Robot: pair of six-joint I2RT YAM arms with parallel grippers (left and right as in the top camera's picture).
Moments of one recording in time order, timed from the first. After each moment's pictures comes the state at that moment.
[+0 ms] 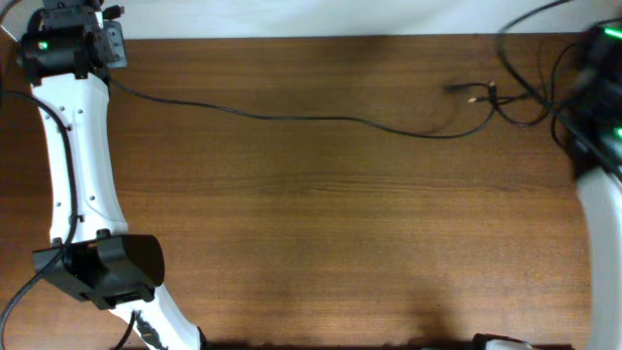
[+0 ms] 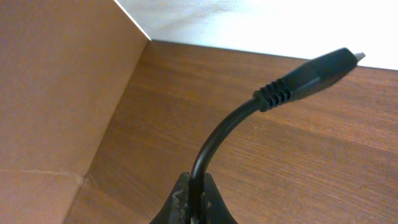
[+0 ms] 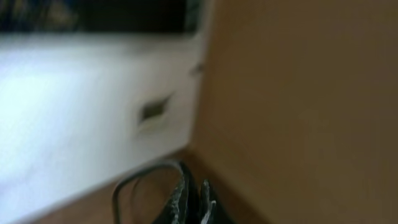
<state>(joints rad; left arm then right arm) 0.18 1.96 2.23 -1.04 -0.37 0.11 -0.18 1.37 1.54 -0.29 0.60 -0.08</state>
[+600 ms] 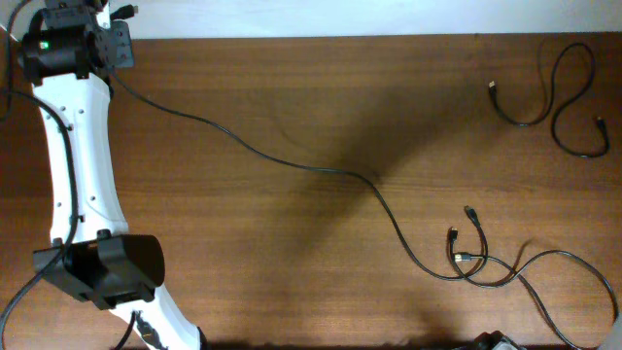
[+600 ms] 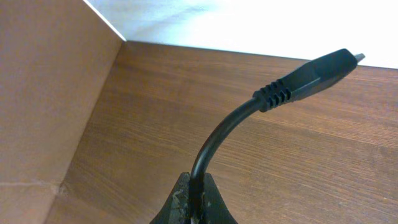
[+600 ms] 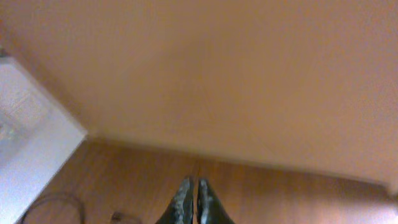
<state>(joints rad) 0.18 1.96 2.23 -1.05 -0.28 0.11 -0.72 1.23 1.25 -0.40 0.45 0.40</state>
